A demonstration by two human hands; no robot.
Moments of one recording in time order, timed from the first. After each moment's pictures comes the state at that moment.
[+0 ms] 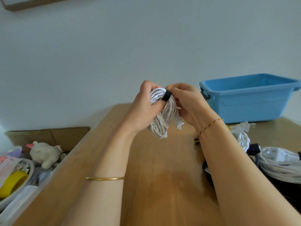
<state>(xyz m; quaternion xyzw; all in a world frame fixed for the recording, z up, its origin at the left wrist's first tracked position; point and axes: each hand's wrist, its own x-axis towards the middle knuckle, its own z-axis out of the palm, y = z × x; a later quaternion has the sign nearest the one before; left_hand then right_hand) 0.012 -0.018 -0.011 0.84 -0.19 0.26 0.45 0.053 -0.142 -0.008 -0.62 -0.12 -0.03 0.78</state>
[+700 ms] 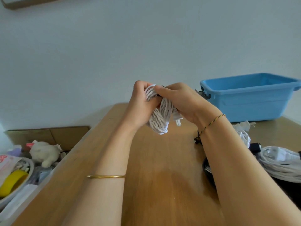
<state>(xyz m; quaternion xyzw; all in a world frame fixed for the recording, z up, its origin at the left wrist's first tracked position) 0.017 -0.017 -0.011 0.81 -0.14 0.29 0.50 0.044 -0.142 0.003 -0.77 -0.24 -0.03 0.59</state>
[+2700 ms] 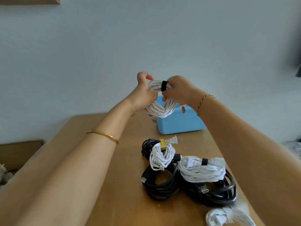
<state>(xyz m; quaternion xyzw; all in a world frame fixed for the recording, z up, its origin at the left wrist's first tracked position) 0.071 -0.140 0.066 0.84 -0.18 0.08 0.51 0.067 -0.284 0.088 -0.93 -0.14 -0.13 0.30</state>
